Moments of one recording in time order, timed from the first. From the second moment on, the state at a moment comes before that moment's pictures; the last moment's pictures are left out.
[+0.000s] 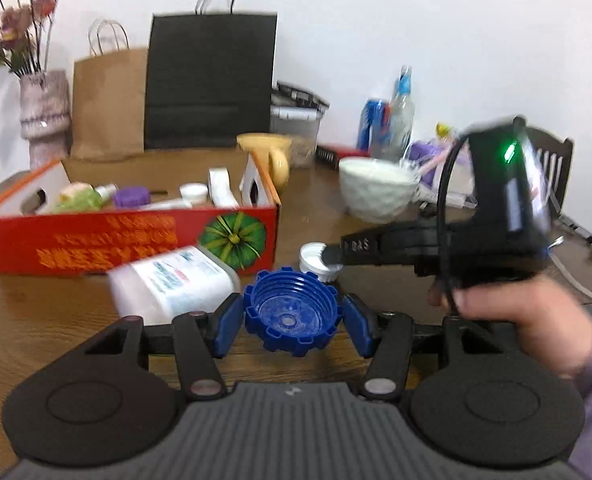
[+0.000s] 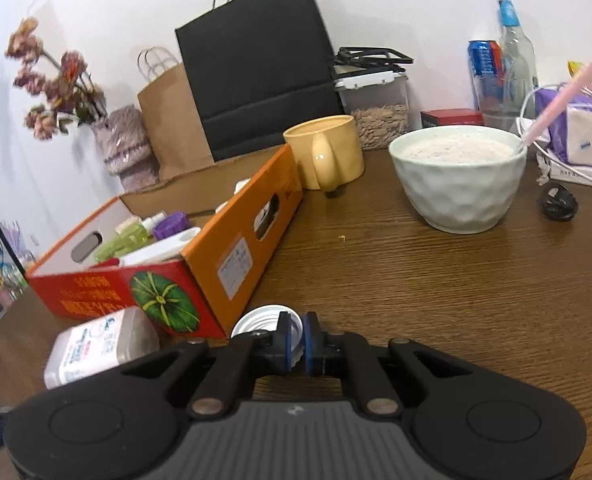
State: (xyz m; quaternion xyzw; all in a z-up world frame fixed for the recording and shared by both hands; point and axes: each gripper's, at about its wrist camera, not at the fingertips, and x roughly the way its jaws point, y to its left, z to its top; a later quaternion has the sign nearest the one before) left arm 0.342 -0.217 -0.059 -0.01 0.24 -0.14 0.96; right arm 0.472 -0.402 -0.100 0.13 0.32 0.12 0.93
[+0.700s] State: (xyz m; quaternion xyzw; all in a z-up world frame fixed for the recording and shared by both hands) left arm 0.199 -0.047 -0.010 -0.04 0.19 -0.07 0.98; right arm 0.199 -0.296 -0.044 0.12 0.21 0.07 0.97
